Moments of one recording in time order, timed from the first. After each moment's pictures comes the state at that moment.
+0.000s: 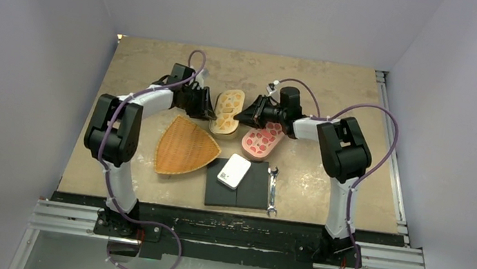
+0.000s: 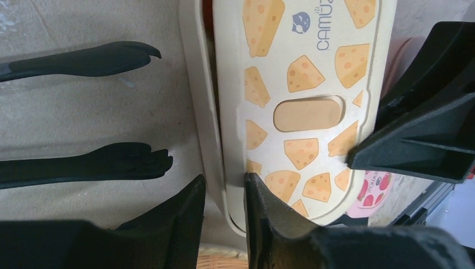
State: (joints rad) left arm -0.22 1.89 1.24 -0.28 0.47 -0.38; right arm 0.40 2.12 1.21 0.45 -0.80 1.06
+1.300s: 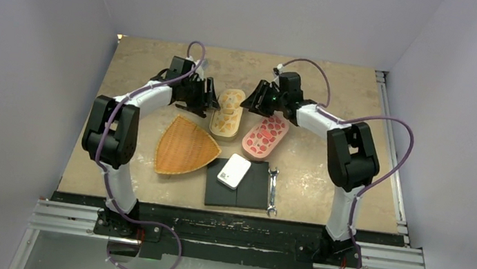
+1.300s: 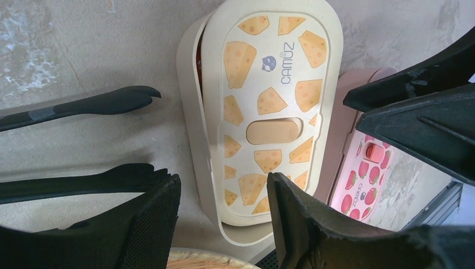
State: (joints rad) left arm -0.22 1.87 1.30 -0.27 0.43 -0.38; right arm 0.41 2.01 1.37 0.01 -0.43 0.72
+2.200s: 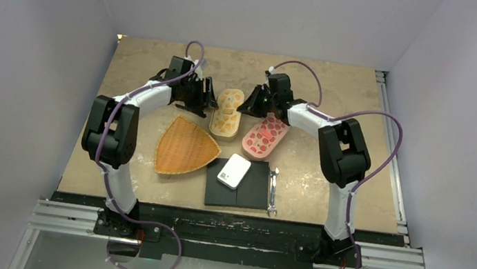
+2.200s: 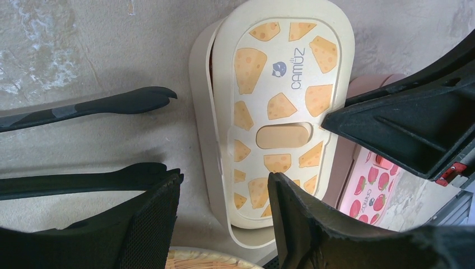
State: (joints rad) left arm -0.22 1.87 1.30 -0.28 0.40 -0.38; right arm 0.47 2.08 1.43 -0.03 -0.32 0.73
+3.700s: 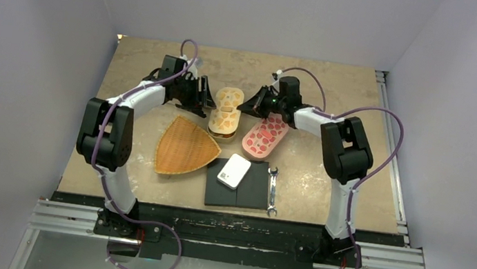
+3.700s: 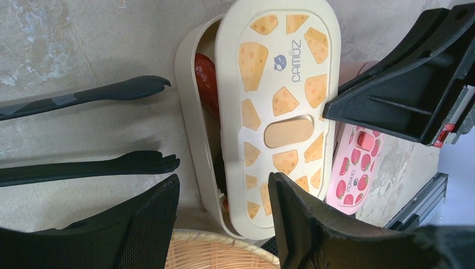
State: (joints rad) left arm -0.17 1.83 1.27 -0.28 0.49 -0.36; right arm 0.40 2.10 1.34 0.19 -0.60 0.93
